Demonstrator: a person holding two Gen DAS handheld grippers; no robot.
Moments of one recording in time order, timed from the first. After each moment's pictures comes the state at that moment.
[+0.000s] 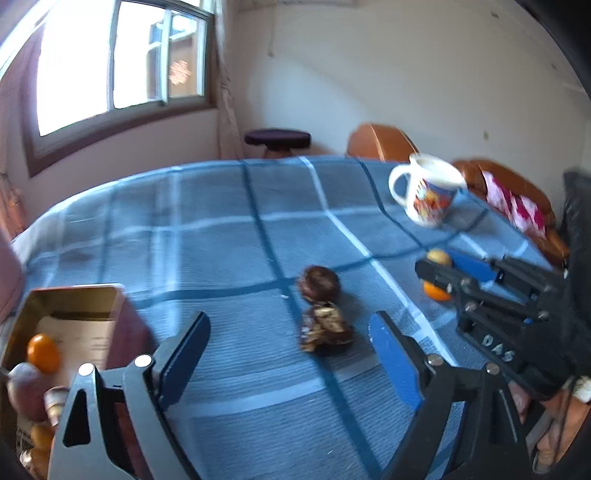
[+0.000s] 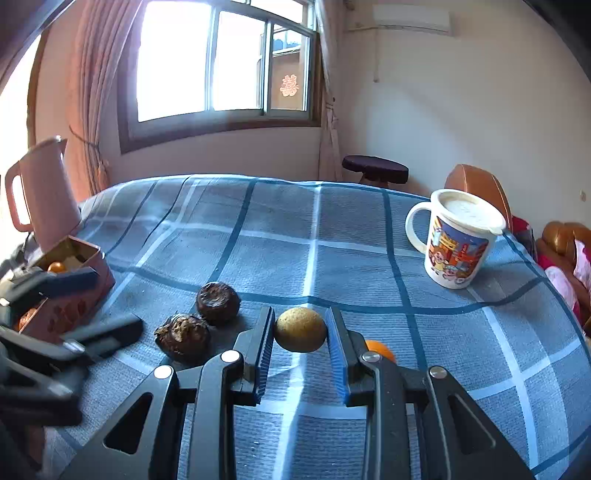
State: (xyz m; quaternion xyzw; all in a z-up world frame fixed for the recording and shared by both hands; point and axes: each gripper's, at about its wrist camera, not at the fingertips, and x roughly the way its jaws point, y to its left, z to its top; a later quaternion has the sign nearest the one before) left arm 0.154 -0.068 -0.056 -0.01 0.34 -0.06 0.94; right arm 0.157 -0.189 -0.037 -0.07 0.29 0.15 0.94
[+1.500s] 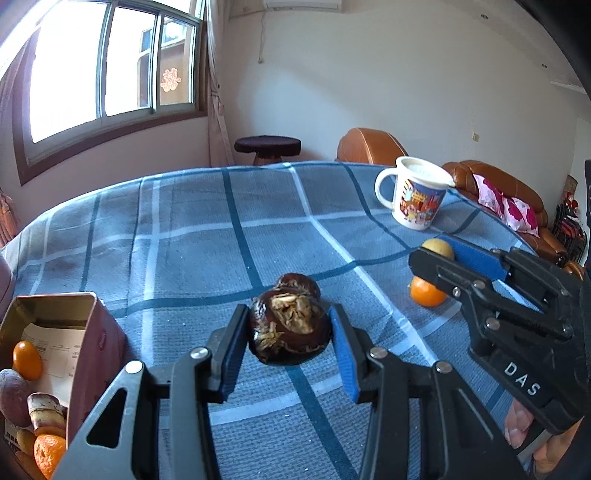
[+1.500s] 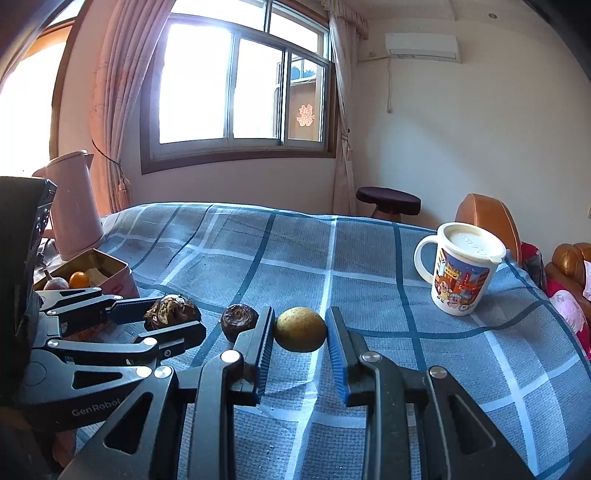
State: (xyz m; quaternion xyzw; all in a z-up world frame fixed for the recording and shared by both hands) left arm 0.151 -0.076 -0.054 -0.01 0.31 -0.08 0.95; right arm 0.134 -0.188 -0.027 -0.07 0.23 0.19 0.95
